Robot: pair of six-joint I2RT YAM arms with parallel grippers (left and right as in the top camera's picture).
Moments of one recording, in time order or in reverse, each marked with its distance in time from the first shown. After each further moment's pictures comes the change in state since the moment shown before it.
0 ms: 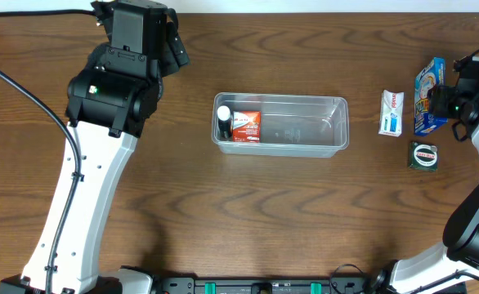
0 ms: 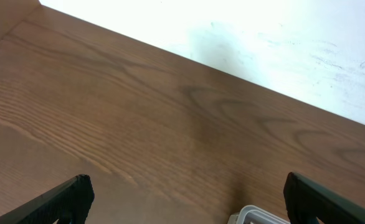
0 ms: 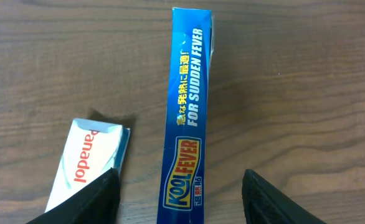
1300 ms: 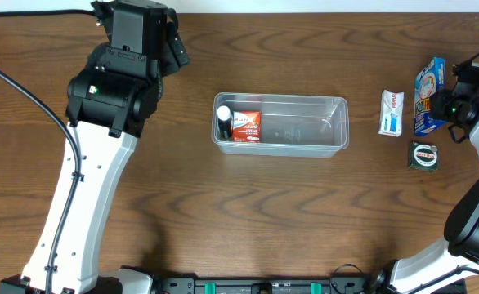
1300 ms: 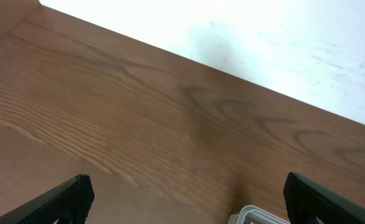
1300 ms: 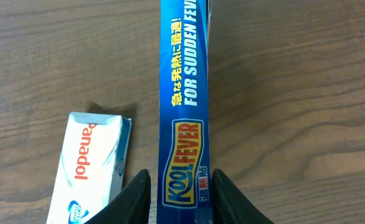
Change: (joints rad) left arm 0.000 0.000 0.000 0.000 0.000 0.000; right arm 0.000 0.033 0.000 -0.023 0.001 0.073
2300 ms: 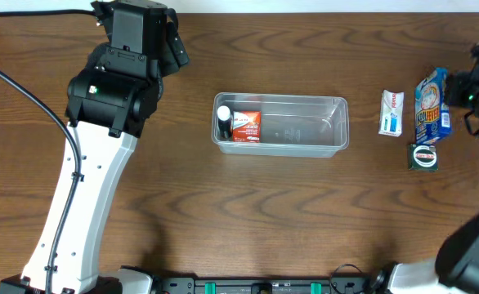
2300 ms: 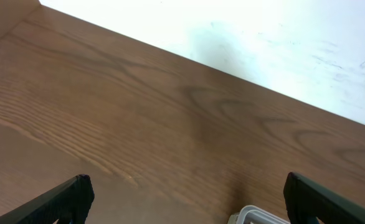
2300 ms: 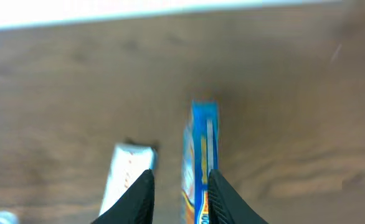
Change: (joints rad) left arm 0.000 0.000 0.000 0.000 0.000 0.000; right arm 0.028 -0.228 0.084 -0.115 -0.014 -0.018
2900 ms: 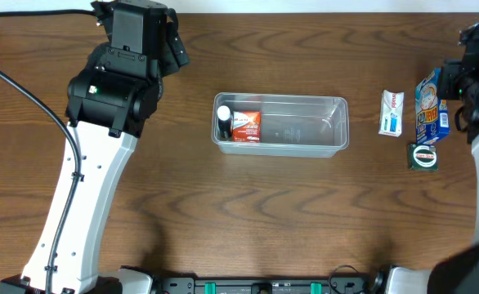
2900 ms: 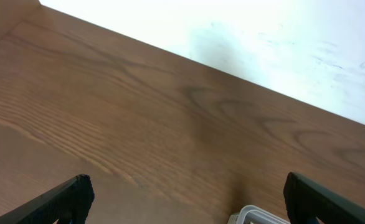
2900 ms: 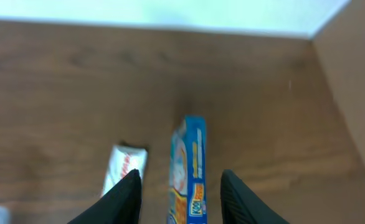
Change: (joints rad) left arm 0.000 0.000 0.000 0.000 0.000 0.000; right arm 0.108 -0.064 0.013 -0.070 0.228 -0.053
